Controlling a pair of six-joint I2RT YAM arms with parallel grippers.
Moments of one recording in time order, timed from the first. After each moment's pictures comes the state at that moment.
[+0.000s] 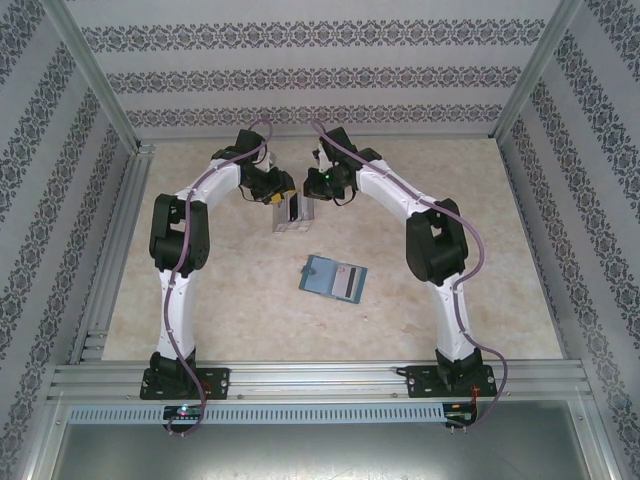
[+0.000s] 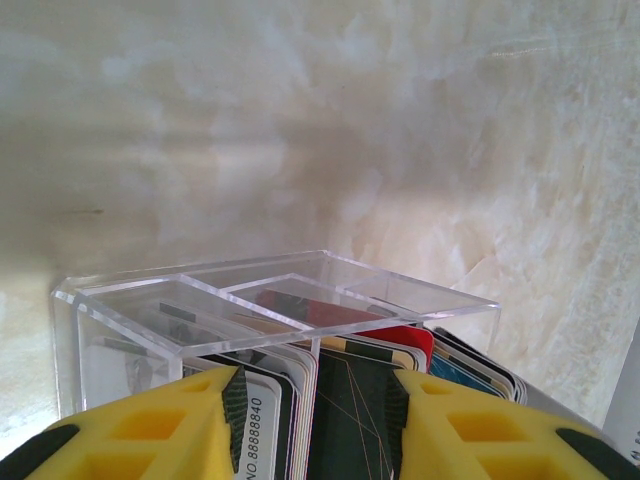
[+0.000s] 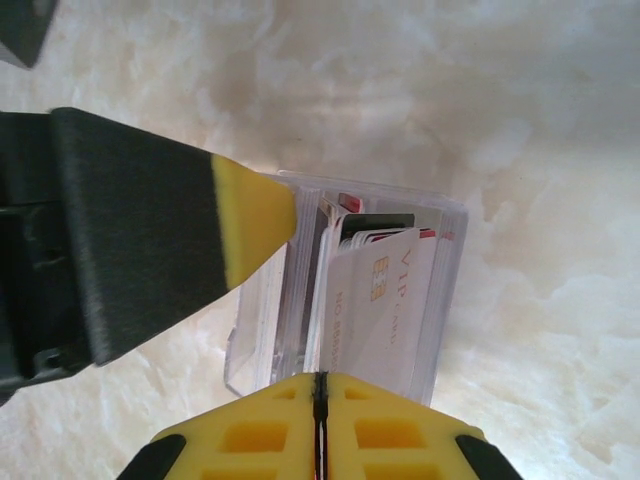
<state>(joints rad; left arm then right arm) -0.20 2.27 1.88 -0.71 0.54 -0.58 0.49 2.22 1.95 -0.71 -0.38 0.53</state>
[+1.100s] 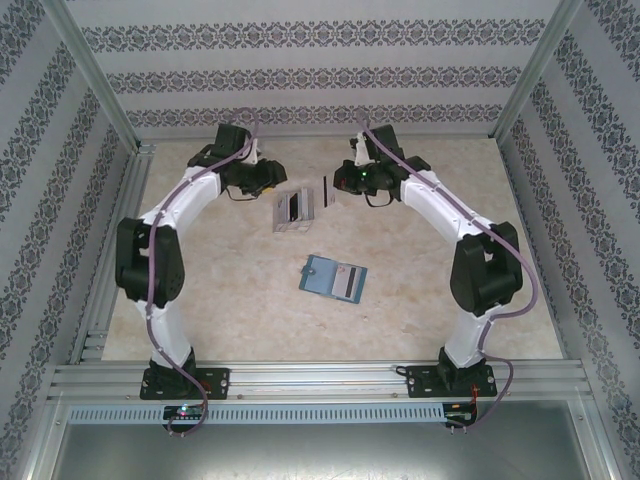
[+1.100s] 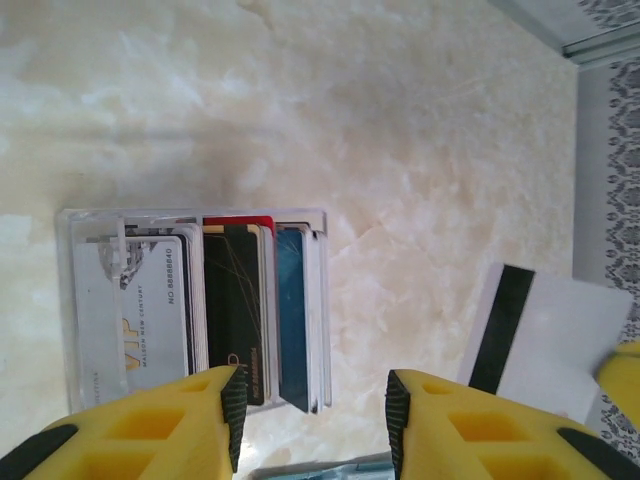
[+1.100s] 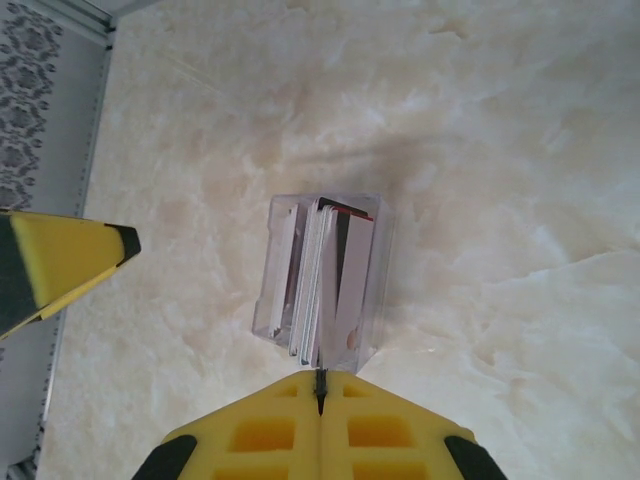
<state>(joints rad) -0.20 1.87 1.56 -0.55 0.49 -0.57 0.37 1.82 1.54 -0.51 -0.41 0.54</state>
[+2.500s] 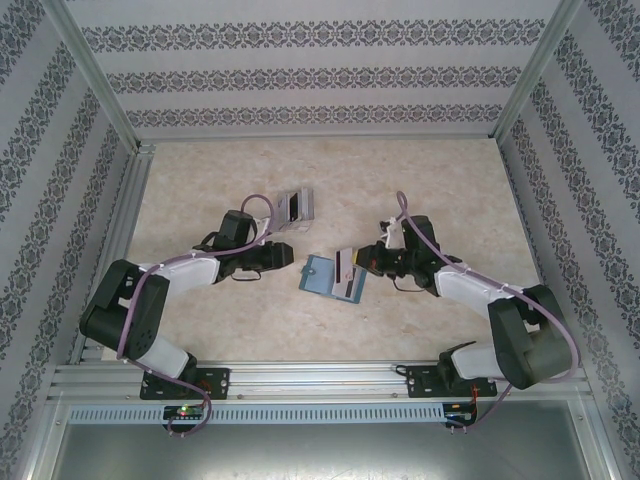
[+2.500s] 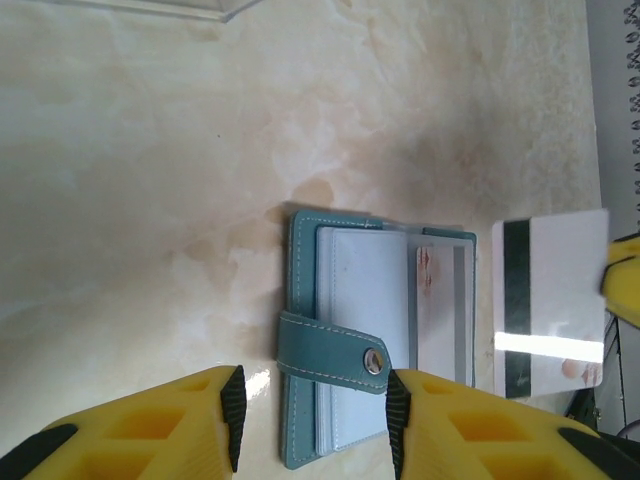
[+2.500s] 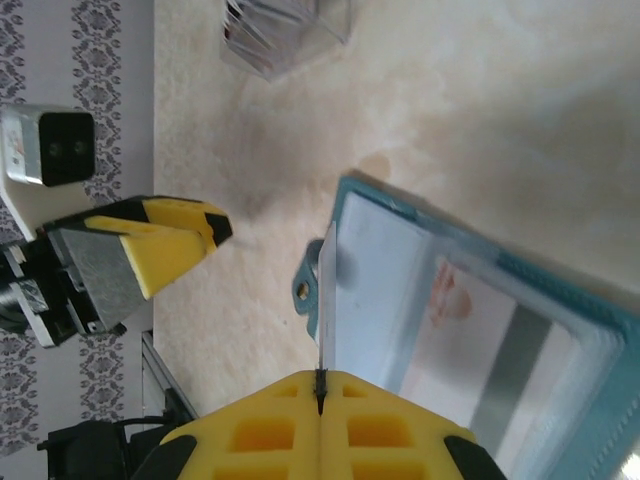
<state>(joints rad) -0.36 1.54 0.69 0.04 0.57 -0.57 0.32 1.35 0.52 0.10 -0.72 0.80</state>
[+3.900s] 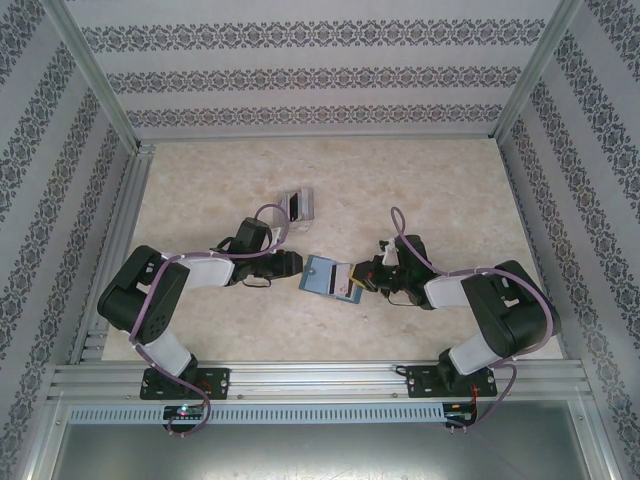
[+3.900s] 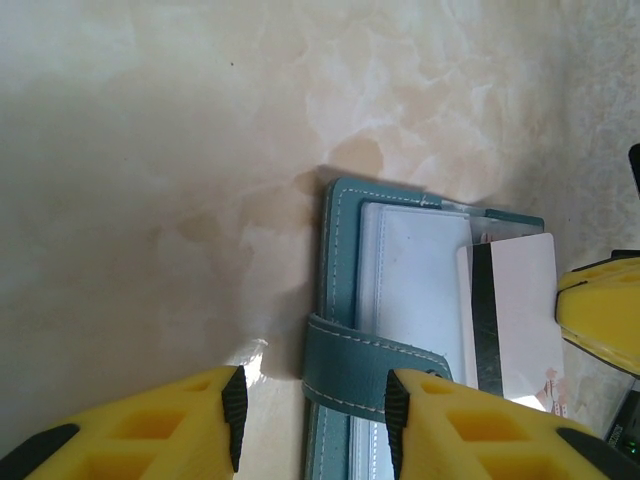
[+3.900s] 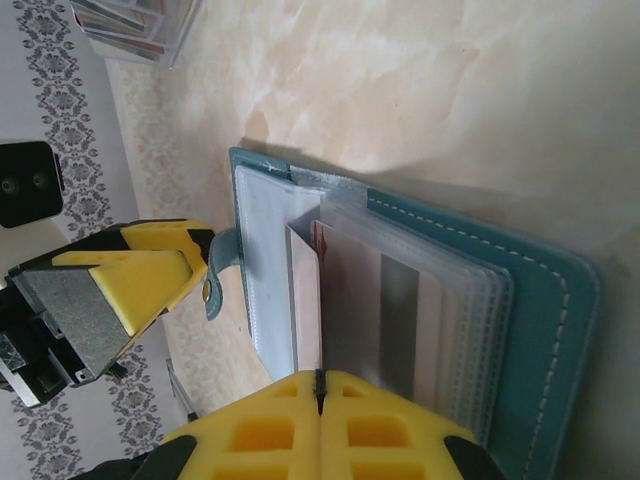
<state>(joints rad) -0.45 1.66 0.69 0.10 0.50 -0.62 0.36 1.53 0.37 0.45 -0.68 1.05</state>
